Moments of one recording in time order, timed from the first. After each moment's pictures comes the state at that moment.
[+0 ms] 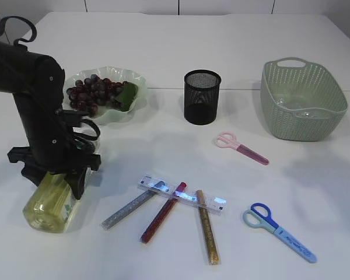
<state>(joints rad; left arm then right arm) -0.35 2.08 -1.34 0.00 0.98 -0.29 0.01 1.31 -1.10 -0.03 1.04 0.08</state>
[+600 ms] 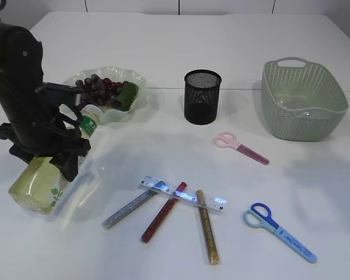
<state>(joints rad) -0.35 1.92 -1.29 0.03 0.95 -0.14 0.01 1.31 -1.10 -0.03 1.04 0.08</state>
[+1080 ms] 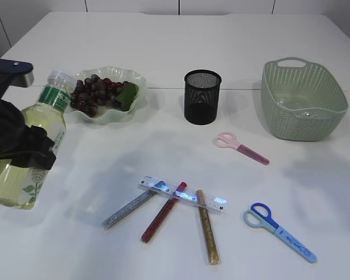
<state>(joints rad) -0.35 1.52 -0.94 0.04 0.65 -0.13 0.01 1.31 -1.10 -0.03 1.05 0.08</state>
